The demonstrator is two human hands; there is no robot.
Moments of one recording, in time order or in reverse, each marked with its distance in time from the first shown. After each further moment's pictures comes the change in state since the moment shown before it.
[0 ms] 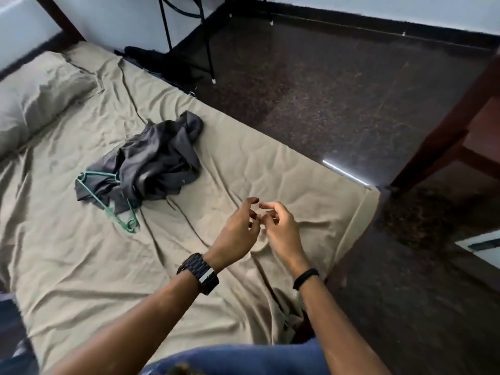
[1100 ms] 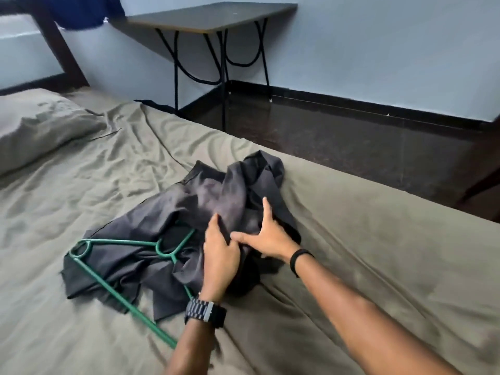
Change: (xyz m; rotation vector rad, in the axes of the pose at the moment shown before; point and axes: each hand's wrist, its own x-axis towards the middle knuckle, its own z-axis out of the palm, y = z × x) left_hand 0.209 -0.367 -0.204 -0.260 0.380 0.033; right_hand 0.266 0.049 0.379 -0.504 -0.071 -0.045
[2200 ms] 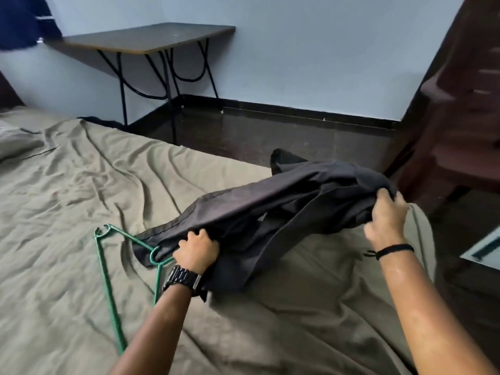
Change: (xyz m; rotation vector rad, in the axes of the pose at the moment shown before) left_hand -0.075 0.060 0.068 0.828 -0.276 -0.027; right_hand -0.181 0.131 -0.255 0.952 1.171 -0.086
